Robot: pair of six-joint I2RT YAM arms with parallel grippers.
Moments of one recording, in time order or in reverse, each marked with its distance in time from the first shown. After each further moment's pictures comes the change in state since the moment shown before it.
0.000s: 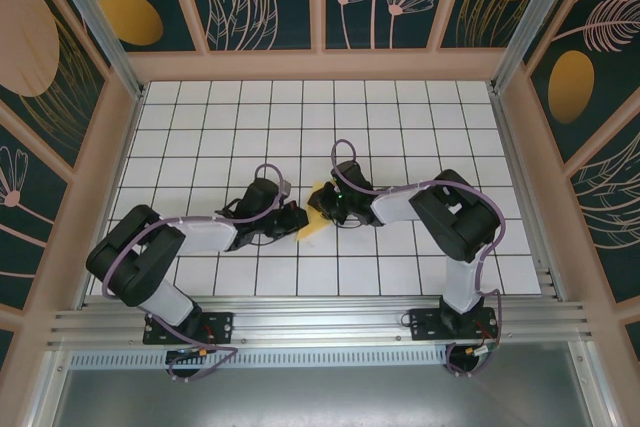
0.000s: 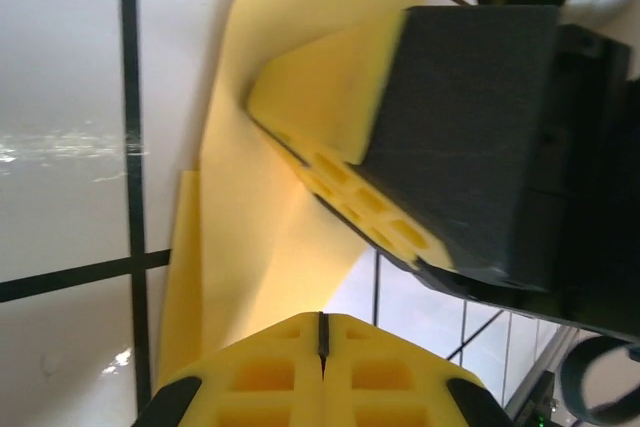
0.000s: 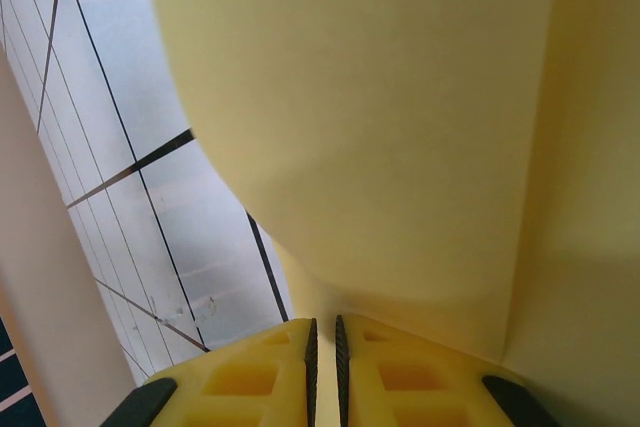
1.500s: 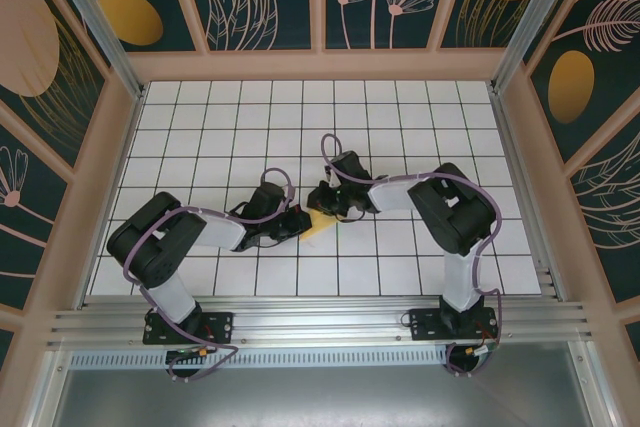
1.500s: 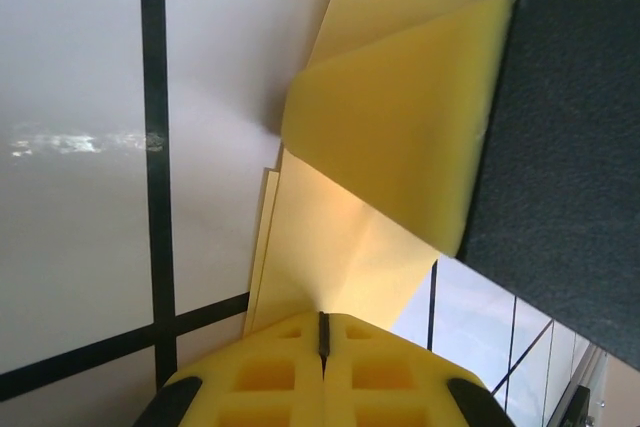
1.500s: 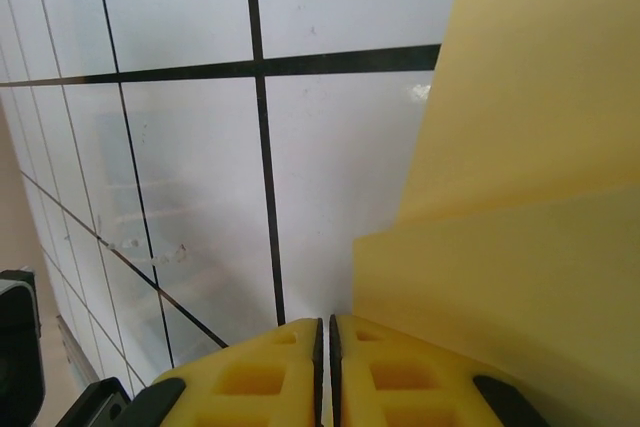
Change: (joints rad) left arm -0.017 0.134 -0.004 0.117 -0.014 0.009; right arm -0.056 0.048 0.115 -0.174 -0.154 -0.351
